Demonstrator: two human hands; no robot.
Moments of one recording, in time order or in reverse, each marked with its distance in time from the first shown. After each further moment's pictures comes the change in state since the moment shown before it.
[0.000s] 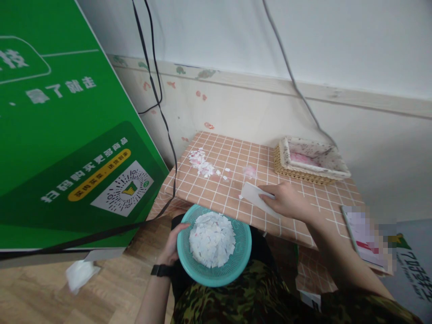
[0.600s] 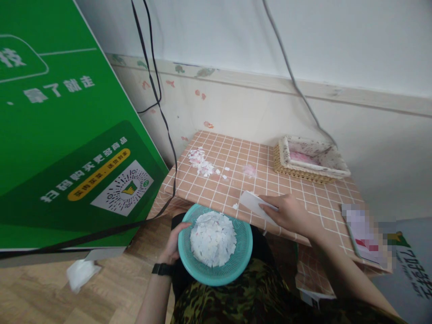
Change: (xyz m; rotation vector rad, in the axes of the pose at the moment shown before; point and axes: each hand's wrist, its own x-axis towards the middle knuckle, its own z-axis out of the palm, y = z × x) left_hand 0.003 -0.004 -0.002 0.019 0.047 0.006; right_hand -0.029 -0.002 0.021 0.082 0.064 -0.036
